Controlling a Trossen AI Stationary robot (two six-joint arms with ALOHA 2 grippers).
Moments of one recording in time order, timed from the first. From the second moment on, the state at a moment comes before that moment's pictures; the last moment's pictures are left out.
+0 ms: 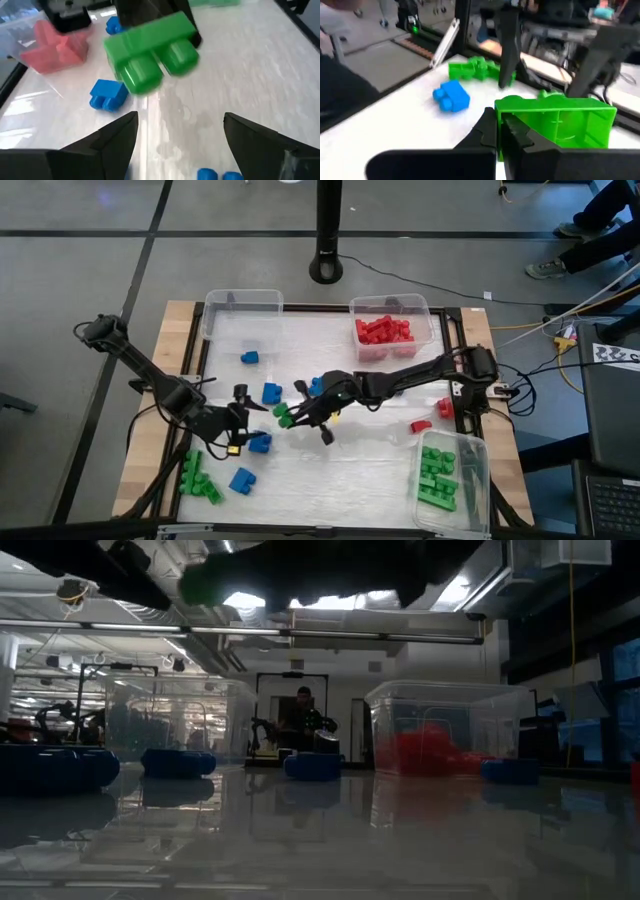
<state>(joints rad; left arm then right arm) -0.64 1.02 0.64 -0.32 -0.63 -0.24 0.10 1.93 1.29 0.37 -0.38 -0.30</state>
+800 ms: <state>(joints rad) -0.67 1.06 0.64 -0.35 -0.64 -0.41 0.51 1.40 1.28 -0.60 0.11 0.10</state>
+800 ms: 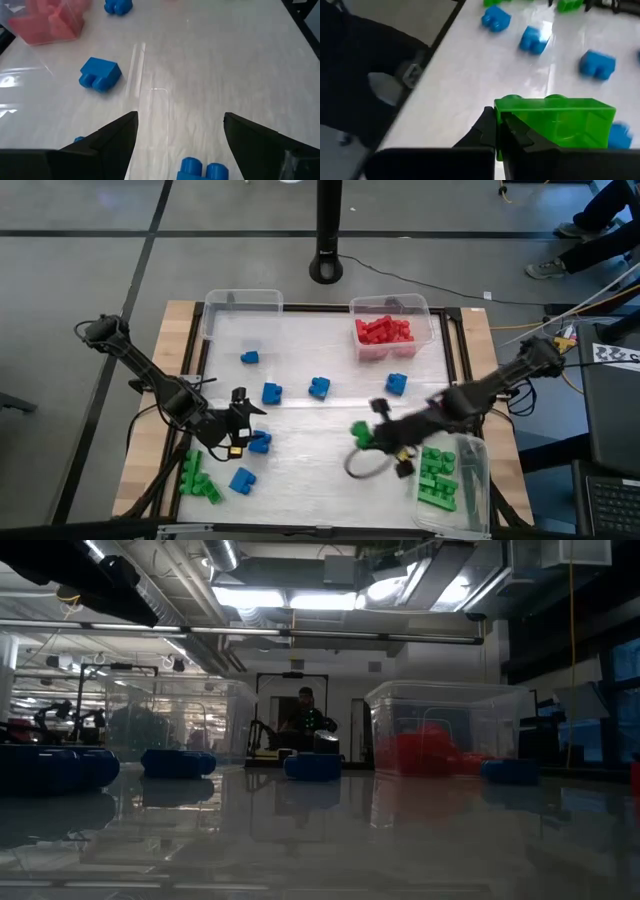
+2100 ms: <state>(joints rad) -0.66 1.08 0.64 -0.32 -0.65 -0.42 1.12 1.40 1.29 -1.26 0.25 1.50</state>
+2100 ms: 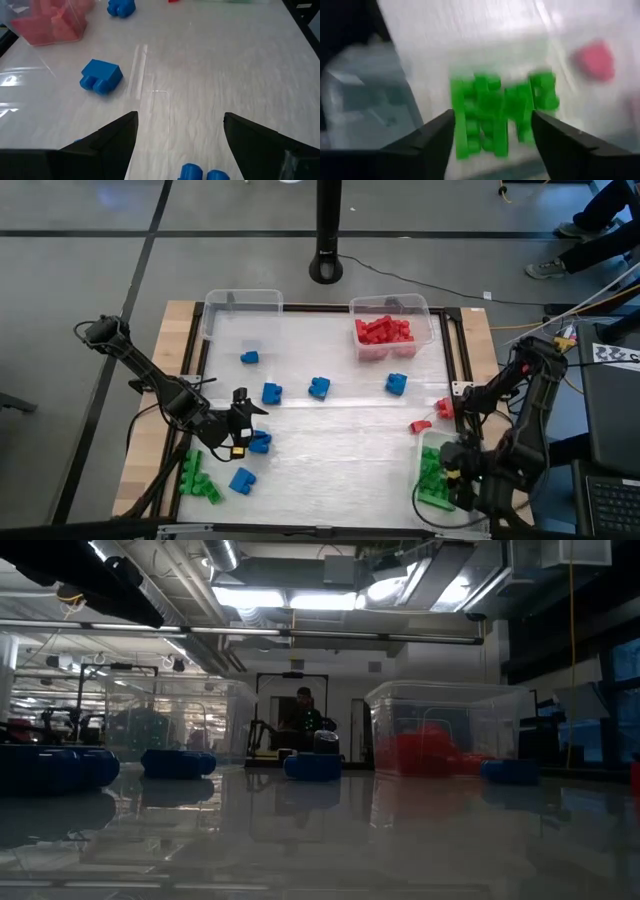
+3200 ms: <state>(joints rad) -0.54 1.08 0.86 -1.24 -0.24 -1.04 0.28 1.94 1.00 0.34 0.07 -0.32</state>
